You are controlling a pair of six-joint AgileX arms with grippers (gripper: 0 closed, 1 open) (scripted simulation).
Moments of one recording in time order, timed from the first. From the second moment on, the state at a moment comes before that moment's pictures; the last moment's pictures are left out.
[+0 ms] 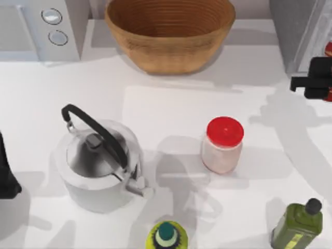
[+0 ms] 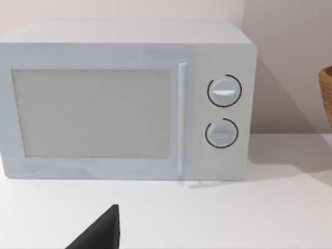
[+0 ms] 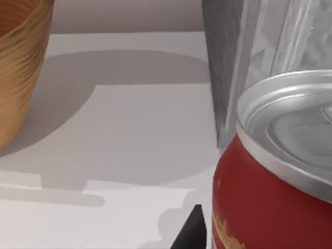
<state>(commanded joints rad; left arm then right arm) 0.00 0.00 0.00 0.00 0.00 0.00 0.31 1.26 0.70 0.08 0.29 0.18</state>
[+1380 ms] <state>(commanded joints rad) 0.00 0.00 0.00 0.00 0.00 0.00 0.00 0.01 0.00 0.00 0.00 0.00</state>
